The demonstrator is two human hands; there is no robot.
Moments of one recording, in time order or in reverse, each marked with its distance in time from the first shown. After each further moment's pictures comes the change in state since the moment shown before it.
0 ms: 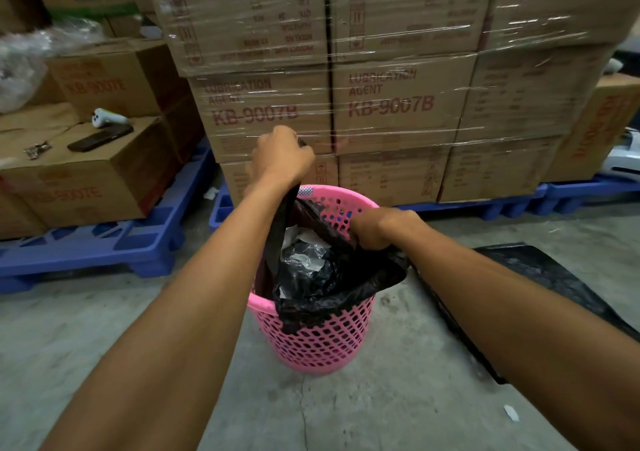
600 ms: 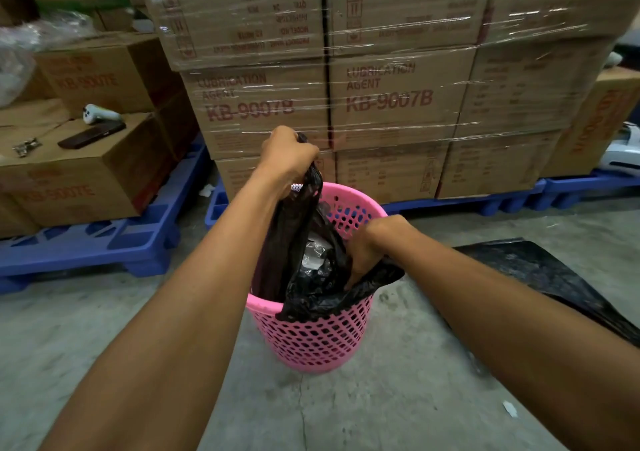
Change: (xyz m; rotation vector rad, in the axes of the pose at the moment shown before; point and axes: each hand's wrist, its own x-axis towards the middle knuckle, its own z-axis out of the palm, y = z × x) left_hand 0.014 -0.002 0.017 -0.373 -0.155 -0.122; right_hand 0.010 -0.012 0.008 -0.056 -0.366 -0.016
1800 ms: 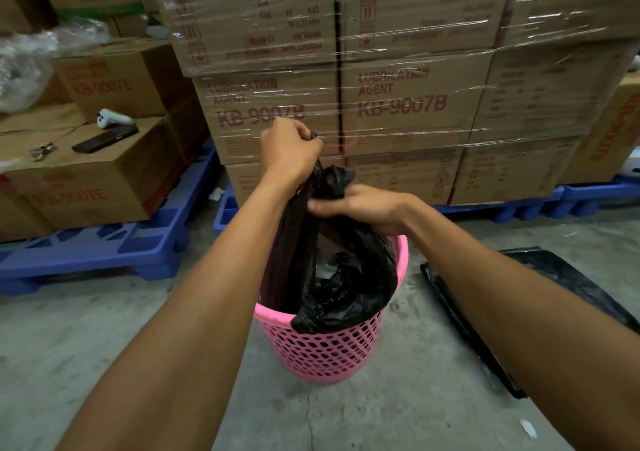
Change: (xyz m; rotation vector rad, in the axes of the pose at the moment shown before) left_hand 0.007 0.001 -0.009 0.179 0.245 0.247; right_hand -0.003 0.005 -0.029 1.373 0.334 -0.639
